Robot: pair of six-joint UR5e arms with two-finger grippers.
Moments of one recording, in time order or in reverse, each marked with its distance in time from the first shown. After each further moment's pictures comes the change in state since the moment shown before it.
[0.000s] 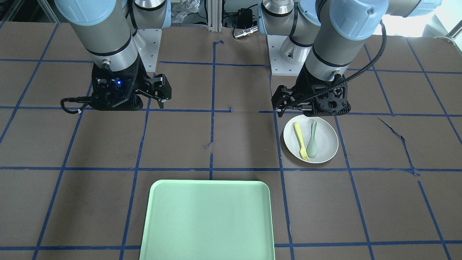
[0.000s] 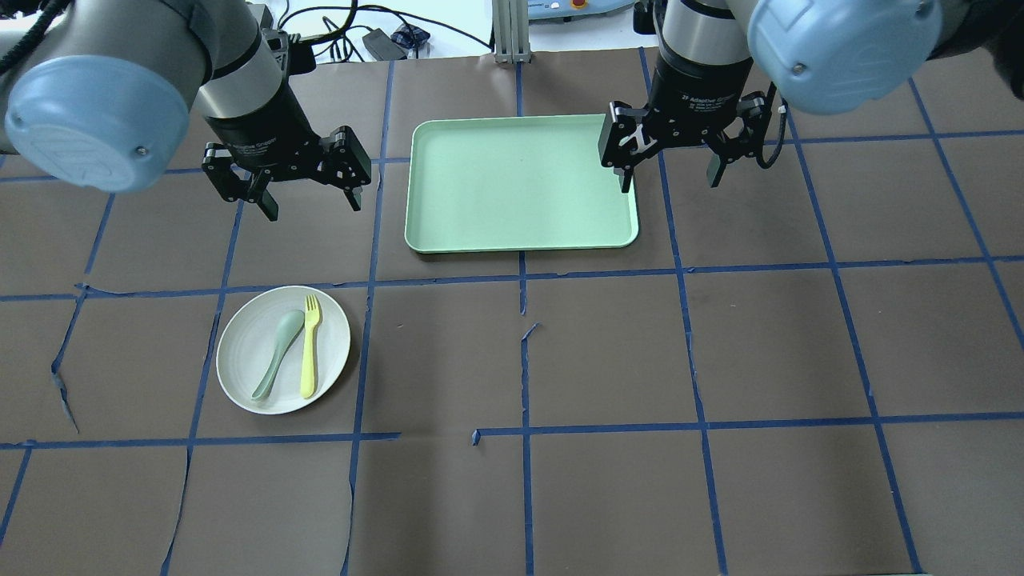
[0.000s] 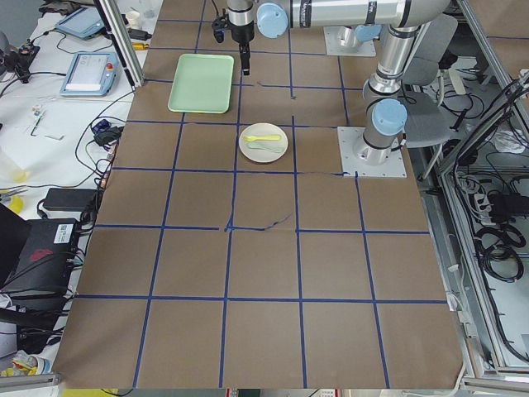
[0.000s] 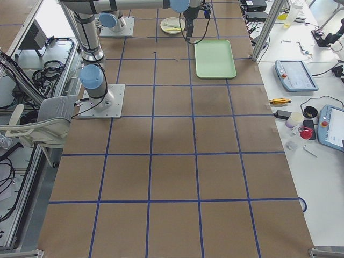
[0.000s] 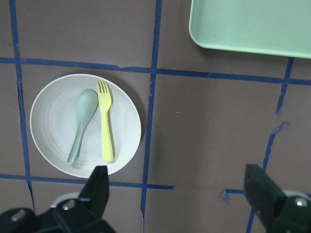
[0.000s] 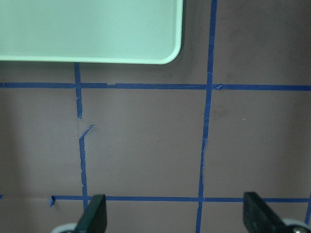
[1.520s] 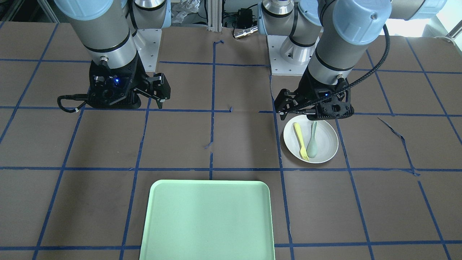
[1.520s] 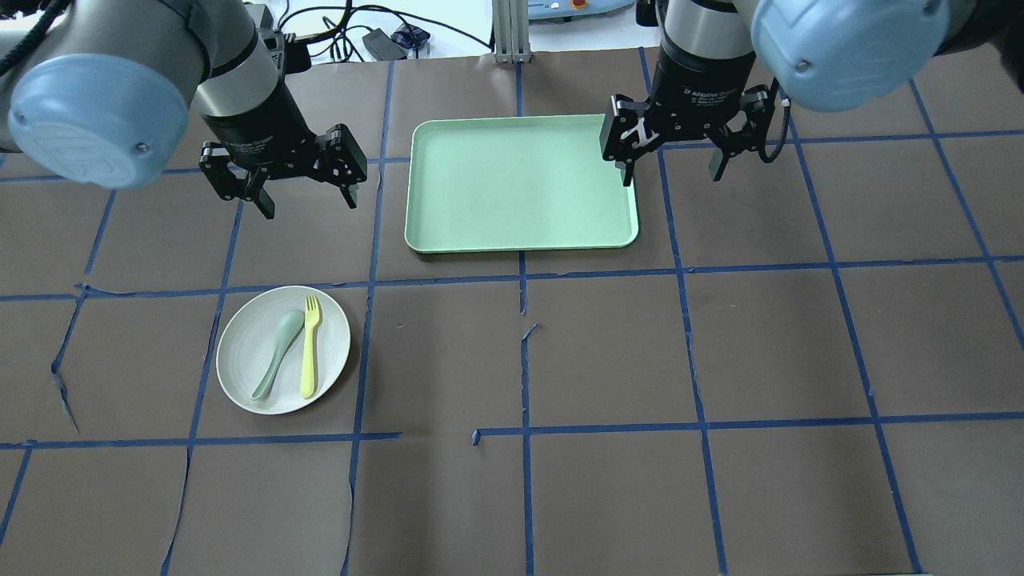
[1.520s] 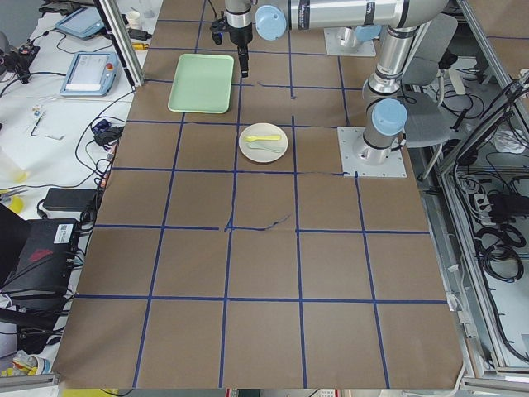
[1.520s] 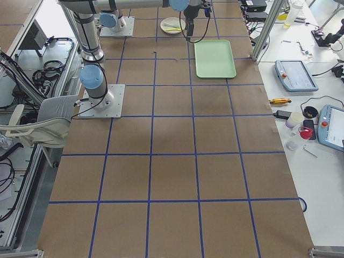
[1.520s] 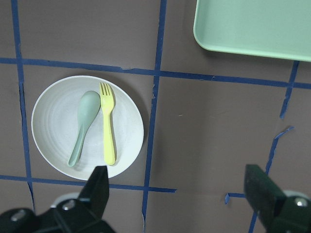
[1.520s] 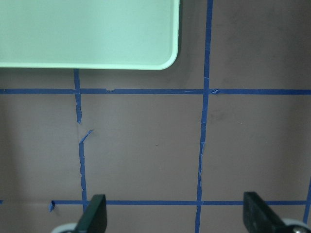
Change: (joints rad) left arm 0.011 -0.009 0.001 0.009 0.004 -0.004; right arm -0.001 -0.004 -0.010 -0.012 -0.006 0.006
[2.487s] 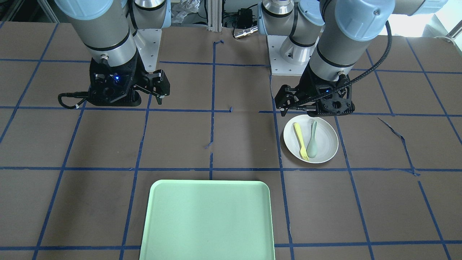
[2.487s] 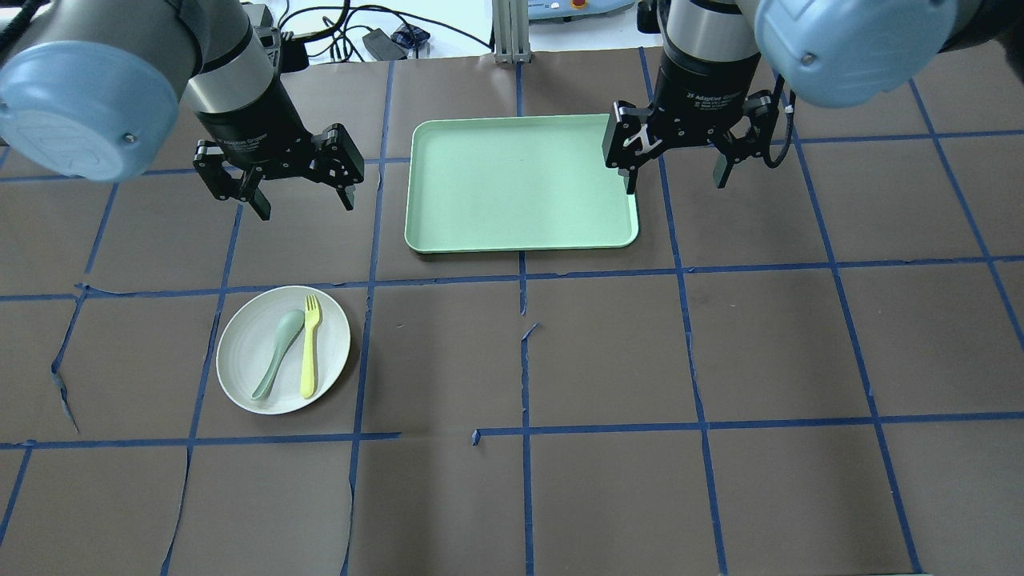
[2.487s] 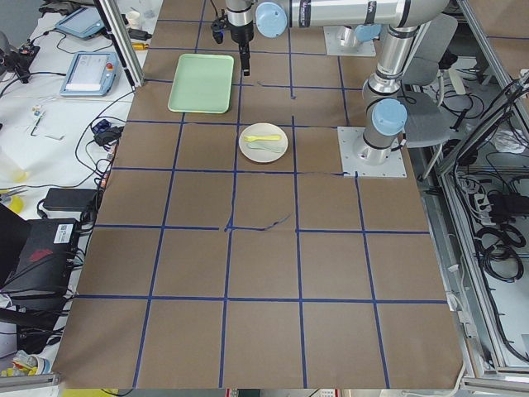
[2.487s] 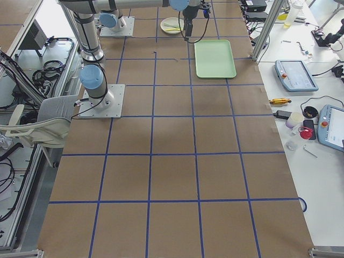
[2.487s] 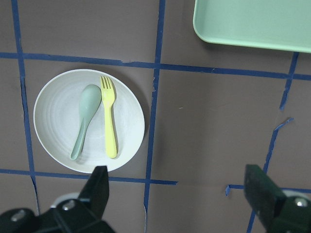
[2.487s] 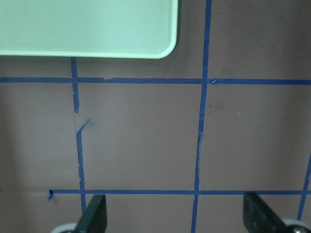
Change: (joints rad) left arm 0.001 0.006 0.015 -0.040 0.000 0.014; right arm 0.000 -0.007 -0.007 0.048 -0.005 -0.005
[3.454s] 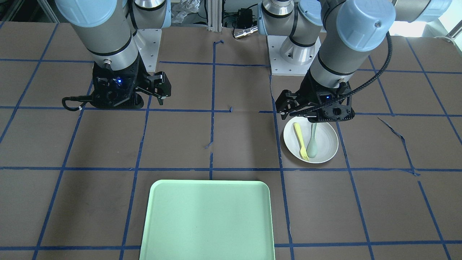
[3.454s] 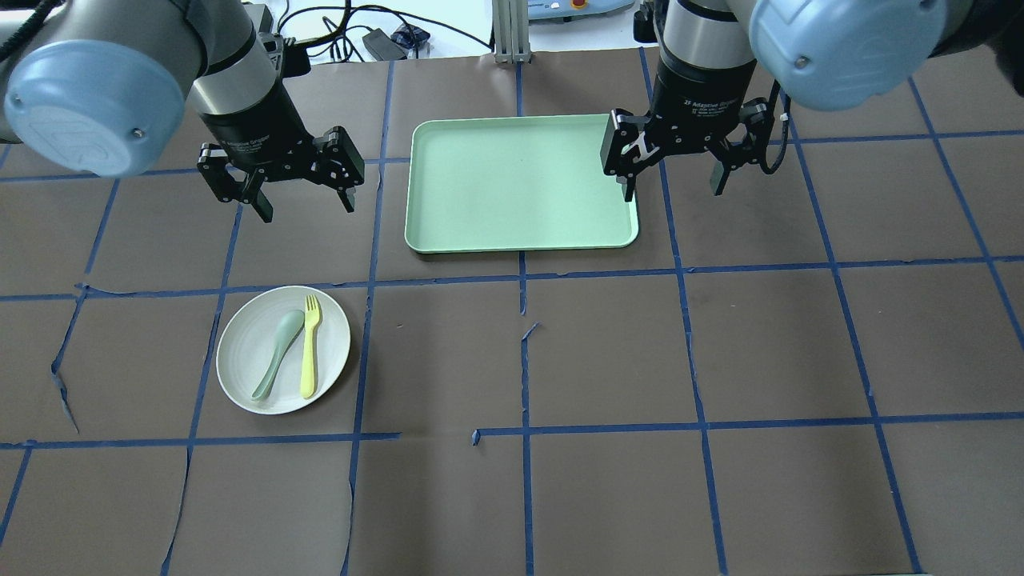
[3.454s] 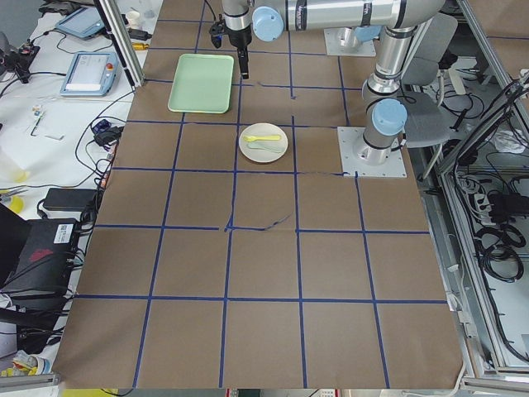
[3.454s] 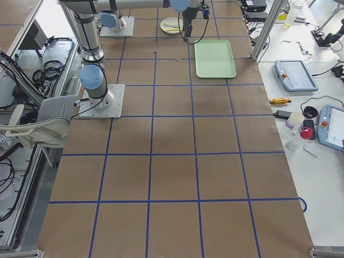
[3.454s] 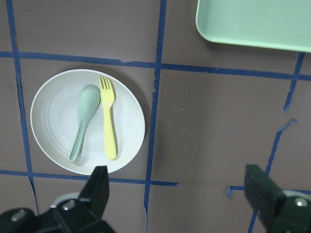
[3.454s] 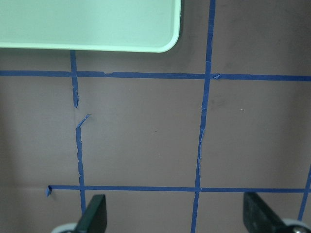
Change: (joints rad) left arm 0.009 -0.018 0.004 -0.004 -0.007 0.004; right arm 0.000 0.009 0.008 0.004 0.003 -0.008
